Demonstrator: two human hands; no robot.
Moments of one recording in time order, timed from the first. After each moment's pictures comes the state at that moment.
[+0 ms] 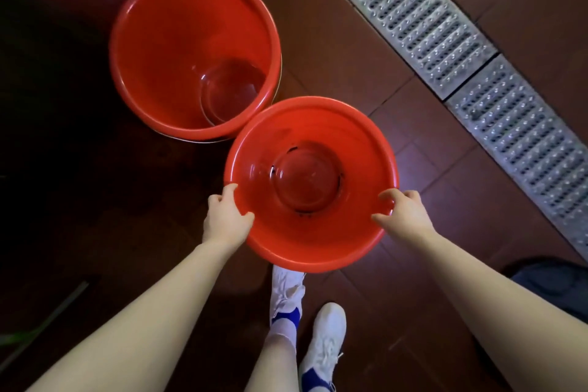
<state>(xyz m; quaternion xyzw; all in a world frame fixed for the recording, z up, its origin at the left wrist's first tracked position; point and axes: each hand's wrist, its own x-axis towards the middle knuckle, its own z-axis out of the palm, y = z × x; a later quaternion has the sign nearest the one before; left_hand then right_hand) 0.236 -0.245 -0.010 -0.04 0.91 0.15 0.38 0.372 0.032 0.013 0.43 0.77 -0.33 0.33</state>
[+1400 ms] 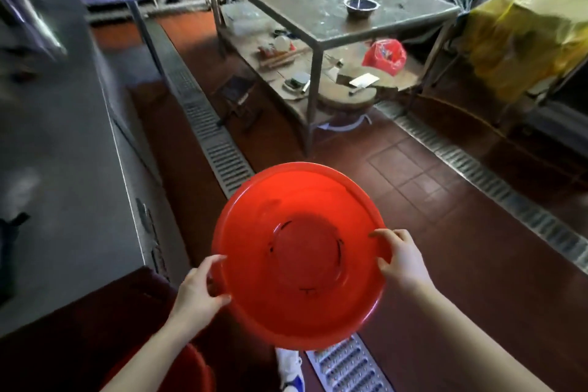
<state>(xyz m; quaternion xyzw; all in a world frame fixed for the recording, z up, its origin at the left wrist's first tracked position) -0.168 0.125 0.467 0.02 0.90 0.39 0.18 -0.091 0.481 0.518 0.24 0.92 -0.31 0.02</state>
